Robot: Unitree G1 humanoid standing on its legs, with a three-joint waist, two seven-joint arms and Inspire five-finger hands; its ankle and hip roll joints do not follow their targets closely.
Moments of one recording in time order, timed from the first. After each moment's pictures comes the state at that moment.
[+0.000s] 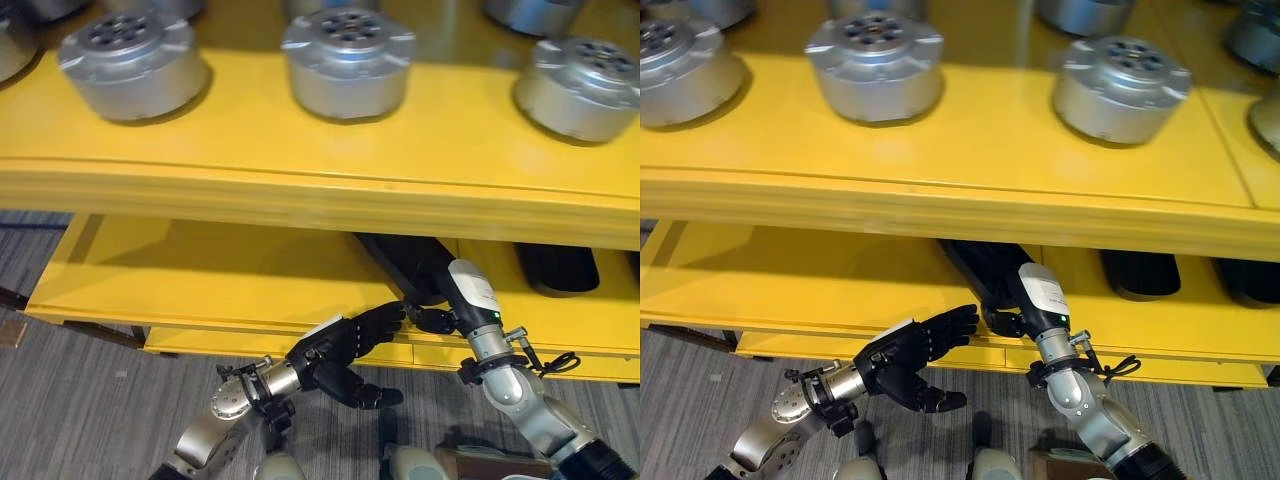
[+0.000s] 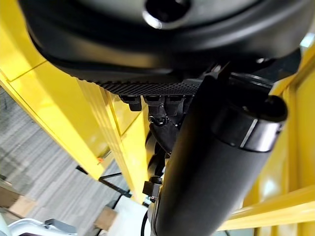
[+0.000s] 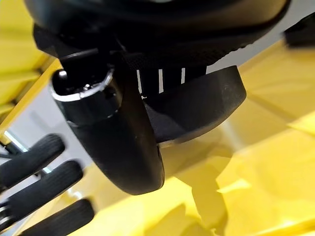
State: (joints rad) left arm 0.04 0.53 -0.41 -0.10 -0.58 -0.06 -0.53; right arm -0.09 -0.69 0.42 -0.04 -0.33 -0.05 -0.39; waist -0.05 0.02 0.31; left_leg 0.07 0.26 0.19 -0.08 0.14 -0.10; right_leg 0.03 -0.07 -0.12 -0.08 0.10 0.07
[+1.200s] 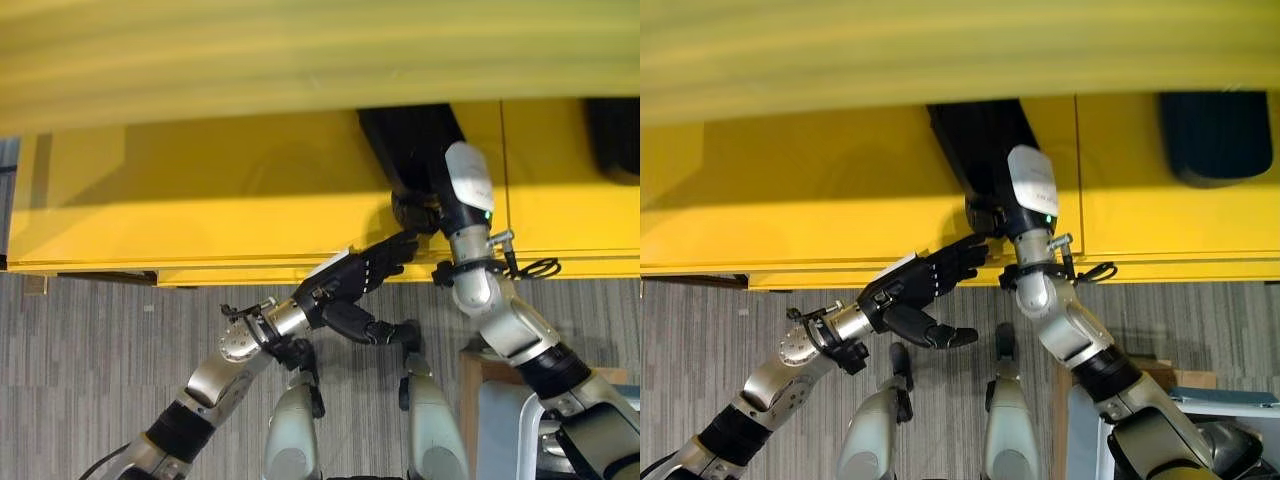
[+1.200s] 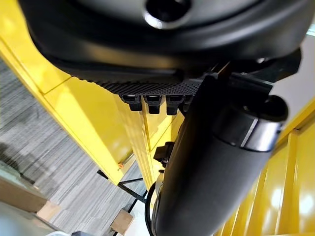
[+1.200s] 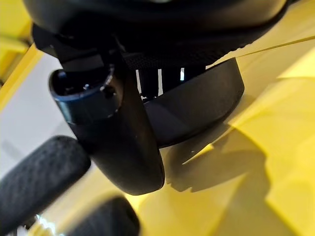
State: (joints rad) left arm -0.36 0.53 -0.45 -0.08 -0.62 -0.06 -0.42; right arm -0.68 -0.55 0.43 0.04 -0.33 0.18 -0.47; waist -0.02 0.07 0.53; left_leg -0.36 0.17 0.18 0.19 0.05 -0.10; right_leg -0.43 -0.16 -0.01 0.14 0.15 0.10
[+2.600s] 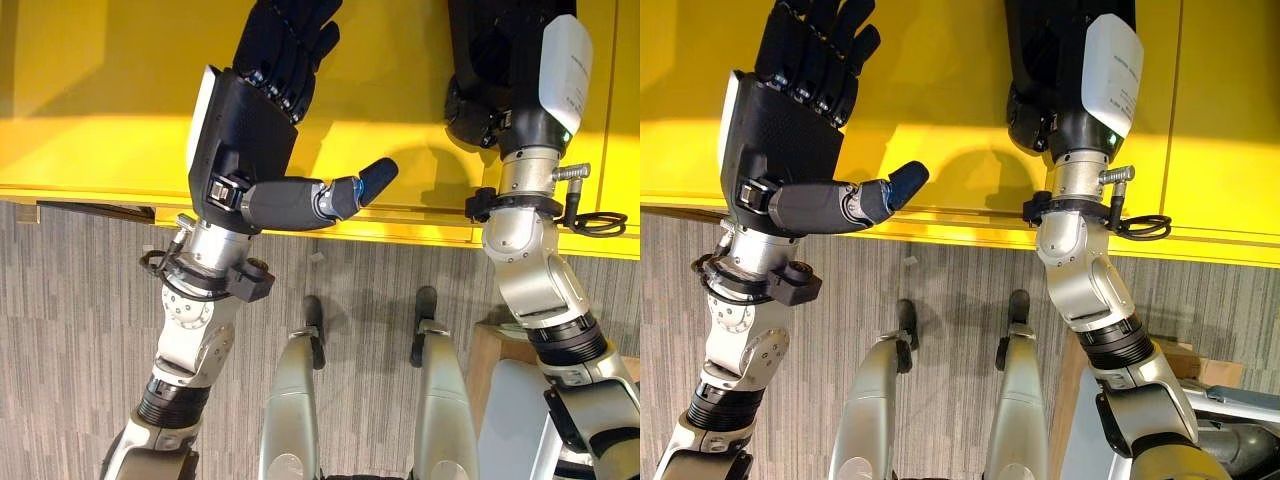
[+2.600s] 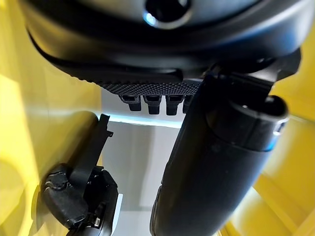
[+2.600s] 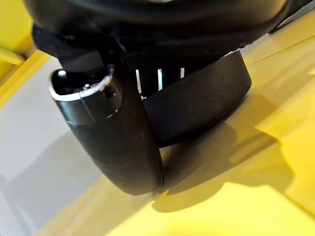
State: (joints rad) left arm -0.42 0.46 -0.11 -0.29 -0.54 -0.35 -0.17; right arm -0.76 -0.53 0.26 -0.07 -0.43 0.36 -0.47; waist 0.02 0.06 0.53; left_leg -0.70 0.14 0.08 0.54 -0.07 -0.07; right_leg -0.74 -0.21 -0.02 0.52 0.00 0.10
